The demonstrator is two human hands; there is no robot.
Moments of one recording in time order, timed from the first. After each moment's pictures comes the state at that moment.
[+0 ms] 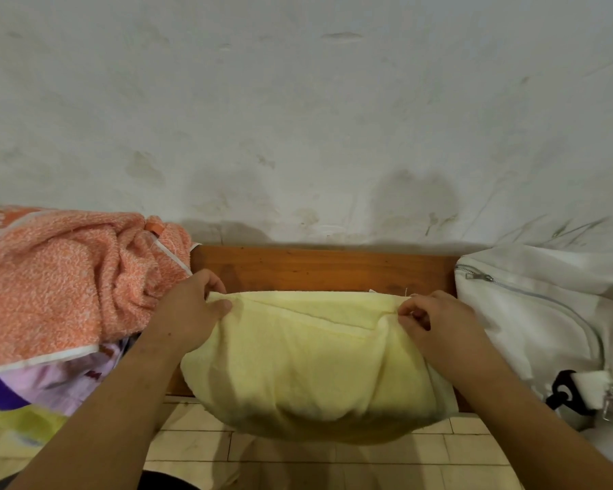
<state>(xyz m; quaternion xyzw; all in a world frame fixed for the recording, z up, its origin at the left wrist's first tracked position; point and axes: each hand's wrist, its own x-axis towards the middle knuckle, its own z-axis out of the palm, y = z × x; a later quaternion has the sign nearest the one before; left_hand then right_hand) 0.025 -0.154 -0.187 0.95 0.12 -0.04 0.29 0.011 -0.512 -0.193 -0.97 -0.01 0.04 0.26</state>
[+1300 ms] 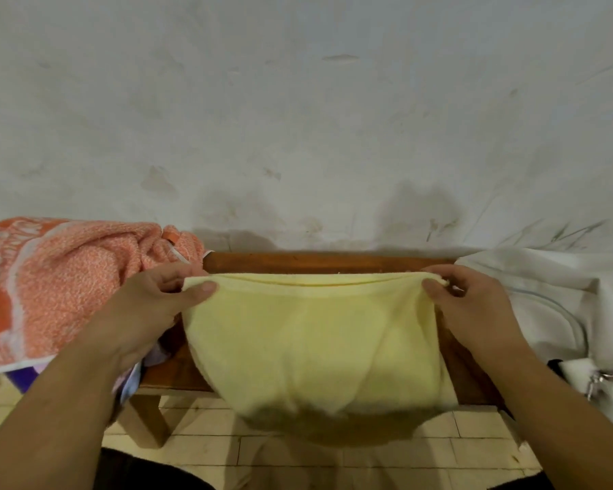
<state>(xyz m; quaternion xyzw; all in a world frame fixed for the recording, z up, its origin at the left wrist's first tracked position) -0.011 -0.125 -0.119 0.80 0.16 -0.06 0.58 0.007 -0.517 -0.148 -0.87 0.10 -0.06 0.47</state>
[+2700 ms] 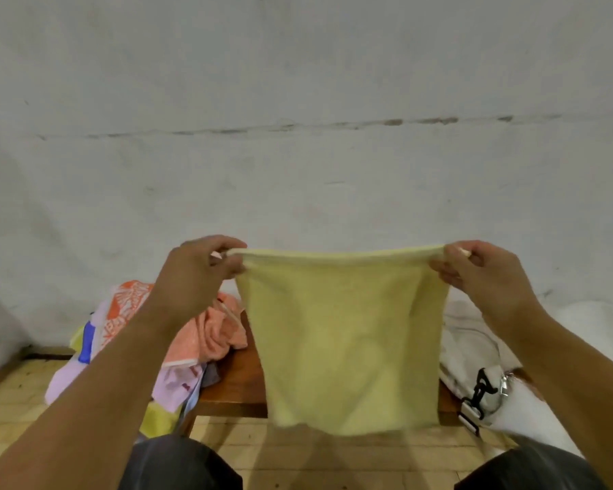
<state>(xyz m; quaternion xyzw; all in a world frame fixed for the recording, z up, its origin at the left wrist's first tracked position) -0.075 -0.147 0.045 0.90 -0.05 0.20 0.38 -0.052 -0.539 0.014 -0.73 0.04 -0.16 0.66</state>
